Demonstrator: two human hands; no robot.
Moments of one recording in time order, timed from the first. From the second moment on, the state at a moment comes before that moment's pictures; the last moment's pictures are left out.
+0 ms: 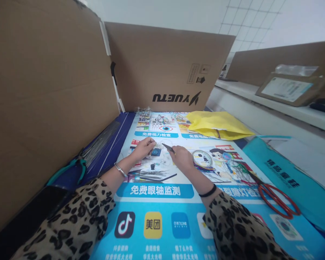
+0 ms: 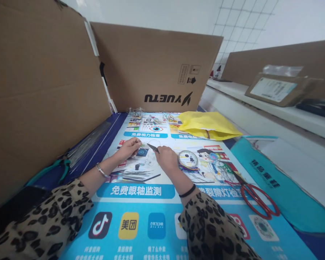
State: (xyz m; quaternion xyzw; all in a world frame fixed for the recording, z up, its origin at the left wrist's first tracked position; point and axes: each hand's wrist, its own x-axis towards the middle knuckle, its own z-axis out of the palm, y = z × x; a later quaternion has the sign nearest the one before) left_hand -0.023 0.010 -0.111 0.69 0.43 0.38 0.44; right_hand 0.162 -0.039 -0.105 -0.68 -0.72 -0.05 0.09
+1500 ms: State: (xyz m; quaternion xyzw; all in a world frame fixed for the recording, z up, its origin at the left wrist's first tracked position) left_hand -0.022 0.005 -0.108 0.59 0.39 0.40 0.58; right_hand 0.174 -0.033 -0.117 -0.58 -0.74 -0.13 0.31
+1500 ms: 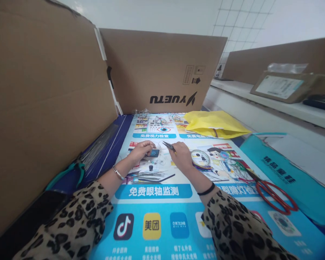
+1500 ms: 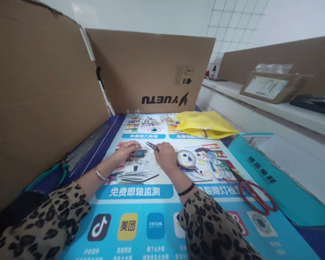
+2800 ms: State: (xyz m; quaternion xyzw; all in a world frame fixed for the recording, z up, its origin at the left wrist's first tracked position) left_hand -0.024 0.001 -0.103 0.65 0.35 0.33 0.59; right_hand 0.166 -0.043 -0.106 -0.57 -0.77 -0.19 0.20
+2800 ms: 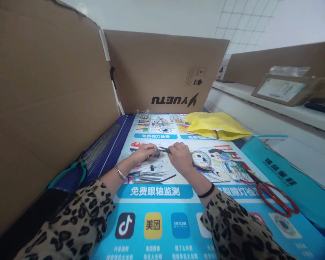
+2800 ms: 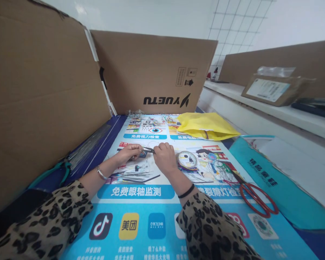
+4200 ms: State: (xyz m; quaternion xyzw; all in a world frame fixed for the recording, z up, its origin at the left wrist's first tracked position) left_hand -0.024 0.002 -0.107 0.61 0.32 0.34 0.64; right_hand 0.170 -0.040 -0.109 -0.52 -0.80 -0.22 0.20
